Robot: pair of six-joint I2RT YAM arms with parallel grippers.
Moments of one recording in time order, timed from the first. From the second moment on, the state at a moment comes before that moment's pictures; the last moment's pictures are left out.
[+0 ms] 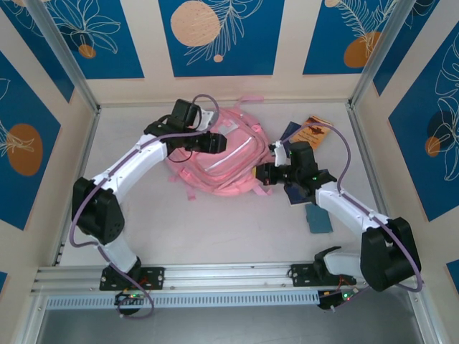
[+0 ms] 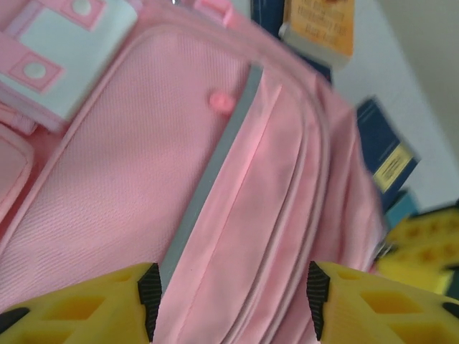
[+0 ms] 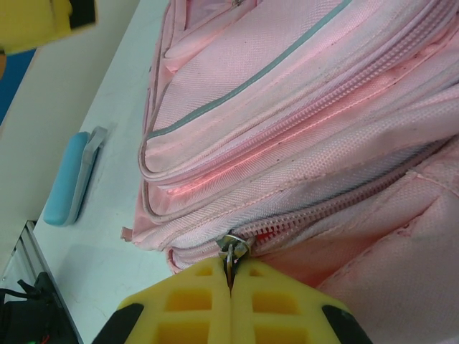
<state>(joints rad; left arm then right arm) -0.52 1.71 1.53 -0.68 0.36 -0.23 0.35 1.26 0.75 -0.14 -0.56 0.39</state>
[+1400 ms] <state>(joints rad) -0.64 1.96 1.66 -0.82 0.23 -0.12 0.52 1.32 0.68 -0.11 -0.47 0.38</state>
